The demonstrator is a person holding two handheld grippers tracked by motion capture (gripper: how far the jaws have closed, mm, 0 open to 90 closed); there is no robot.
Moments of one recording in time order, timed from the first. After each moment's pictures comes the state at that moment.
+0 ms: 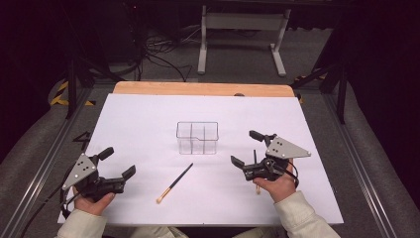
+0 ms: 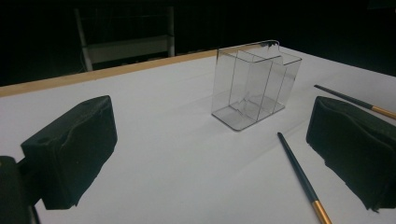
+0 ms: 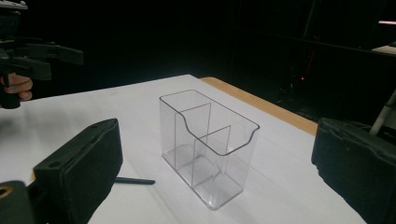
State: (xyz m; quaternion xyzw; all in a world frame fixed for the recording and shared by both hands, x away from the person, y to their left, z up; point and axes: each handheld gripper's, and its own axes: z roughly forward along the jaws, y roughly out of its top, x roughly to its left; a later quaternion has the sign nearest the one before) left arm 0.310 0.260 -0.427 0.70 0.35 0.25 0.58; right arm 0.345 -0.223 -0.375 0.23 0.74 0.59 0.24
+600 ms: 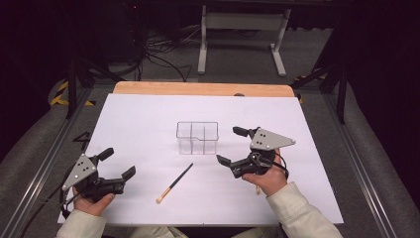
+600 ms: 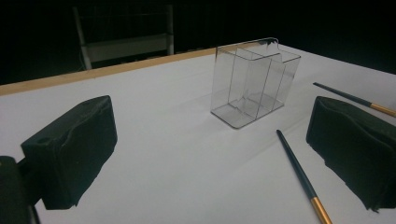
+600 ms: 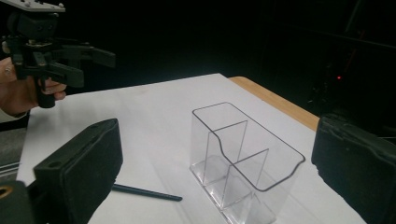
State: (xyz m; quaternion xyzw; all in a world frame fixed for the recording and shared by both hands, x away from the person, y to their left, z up) left arm 0.308 0.262 -0.427 0.70 0.35 0.25 0.57; right arm 0.356 -0.188 -0.354 0.18 0.77 0.58 0.20
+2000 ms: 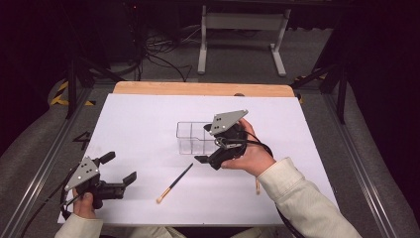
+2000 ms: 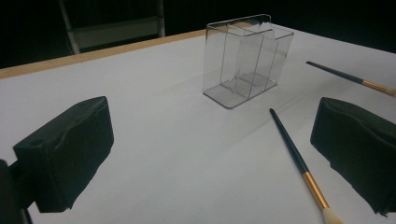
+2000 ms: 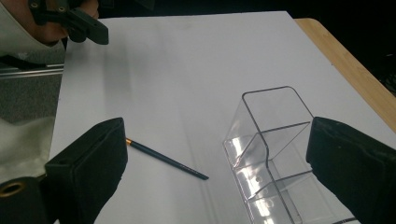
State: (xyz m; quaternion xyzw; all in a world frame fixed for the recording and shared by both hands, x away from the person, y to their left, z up) left arm 0.306 0.261 -0.432 0.73 0.34 0.23 0.55; right arm 0.389 -0.118 -0.318 0.10 0.89 0.42 0.11
